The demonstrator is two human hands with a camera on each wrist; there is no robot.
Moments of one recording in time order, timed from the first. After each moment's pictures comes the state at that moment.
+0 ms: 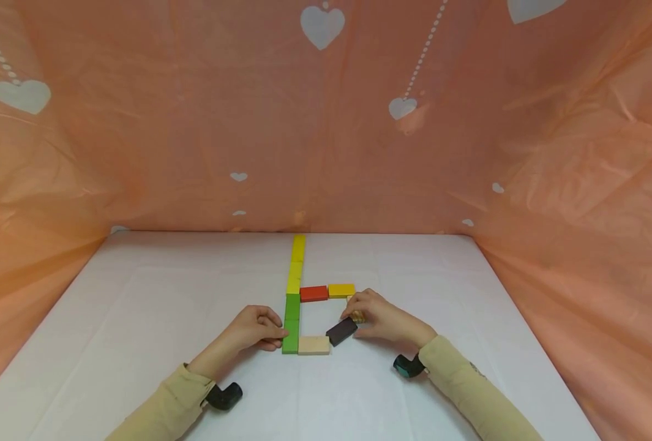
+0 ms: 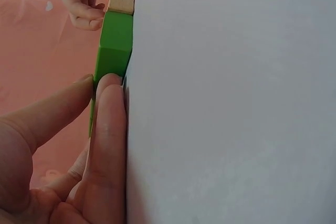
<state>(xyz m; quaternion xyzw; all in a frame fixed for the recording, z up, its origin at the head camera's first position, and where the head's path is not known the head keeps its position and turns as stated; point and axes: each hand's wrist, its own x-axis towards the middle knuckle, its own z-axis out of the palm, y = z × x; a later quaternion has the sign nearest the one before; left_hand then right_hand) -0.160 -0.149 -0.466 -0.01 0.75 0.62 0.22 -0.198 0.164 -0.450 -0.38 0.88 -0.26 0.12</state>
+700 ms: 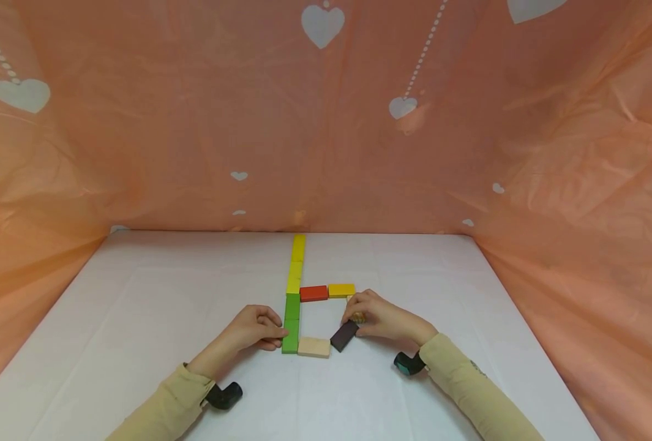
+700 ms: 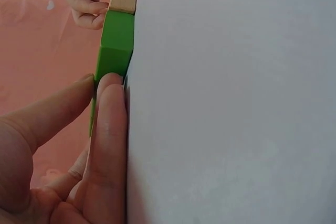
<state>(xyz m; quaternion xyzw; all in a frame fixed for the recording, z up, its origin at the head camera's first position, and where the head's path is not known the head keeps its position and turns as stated) -0.158 -0.149 -0.465 0.00 0.75 0.62 0.22 -0.203 0.167 -0.449 -0.40 0.86 -0.27 0.16</state>
